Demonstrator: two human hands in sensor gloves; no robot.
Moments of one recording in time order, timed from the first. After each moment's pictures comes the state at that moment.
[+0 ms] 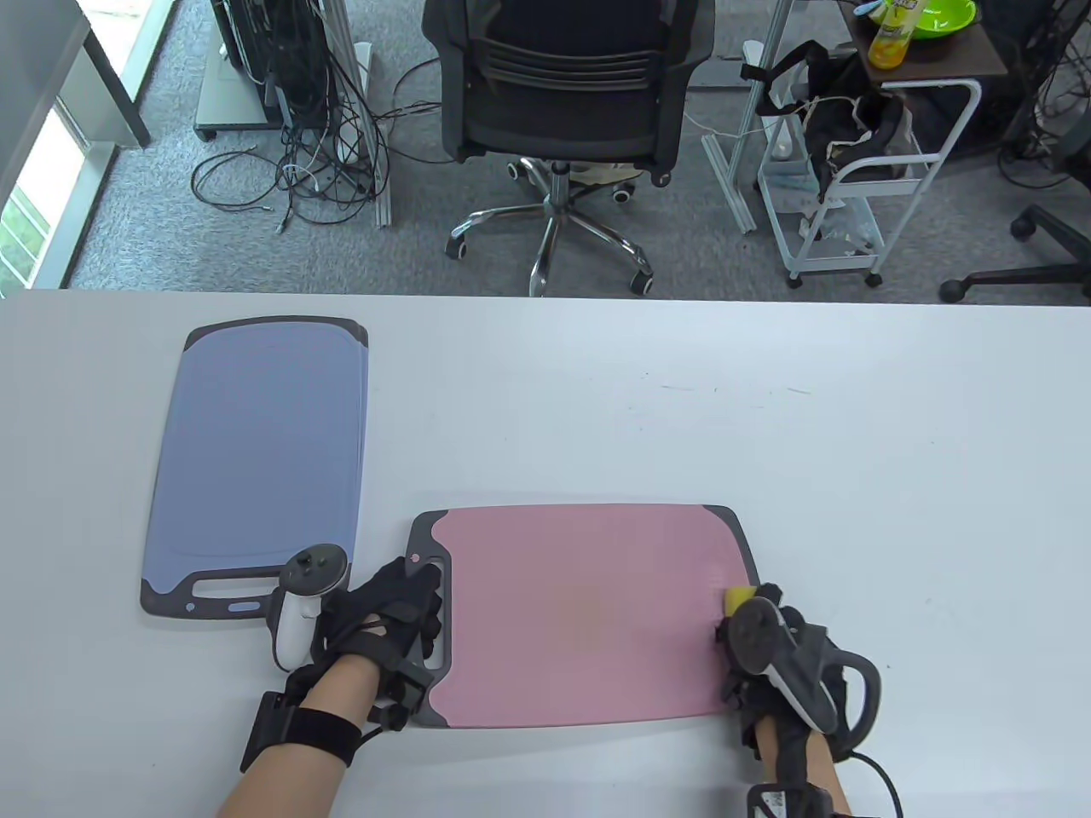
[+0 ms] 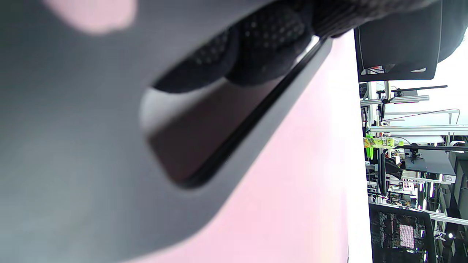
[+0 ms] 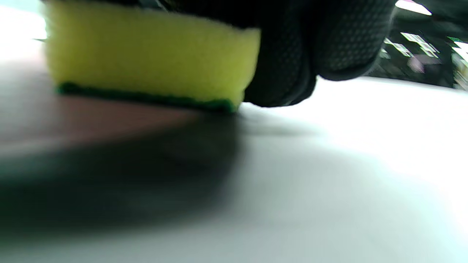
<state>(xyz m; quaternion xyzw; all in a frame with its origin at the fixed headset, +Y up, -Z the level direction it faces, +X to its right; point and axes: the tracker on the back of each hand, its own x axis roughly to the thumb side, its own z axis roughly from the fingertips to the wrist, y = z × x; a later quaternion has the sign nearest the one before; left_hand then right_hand) -0.234 -0.829 -0.218 -0.29 0.14 0.57 0.76 0.188 -0.769 -0.180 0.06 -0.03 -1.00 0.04</state>
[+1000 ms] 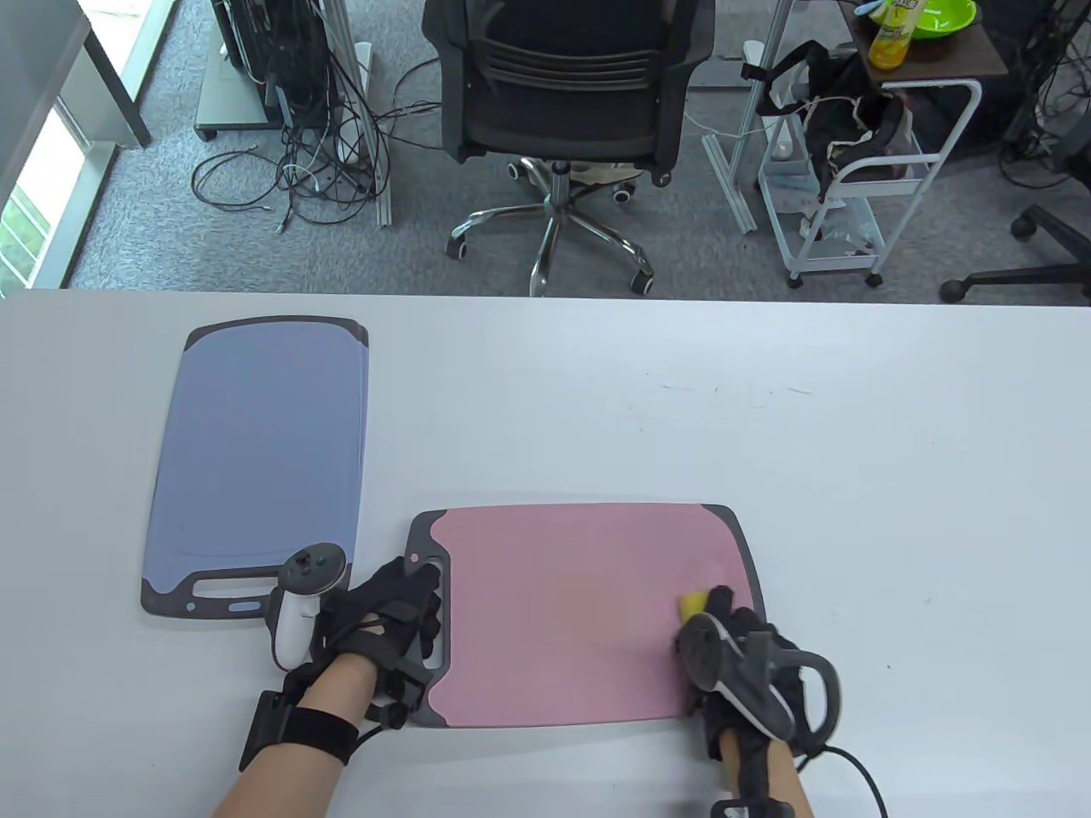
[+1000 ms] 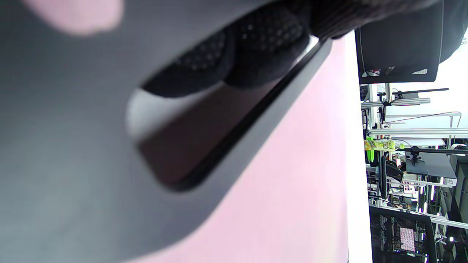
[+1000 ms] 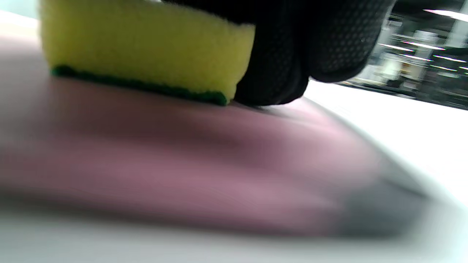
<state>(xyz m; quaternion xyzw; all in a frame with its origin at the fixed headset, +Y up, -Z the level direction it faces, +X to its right) -0.236 -0.830 -0.220 -0.29 0.14 0.57 0.76 0.110 -0.768 -0.172 -0.06 -0.02 -1.00 0.03</state>
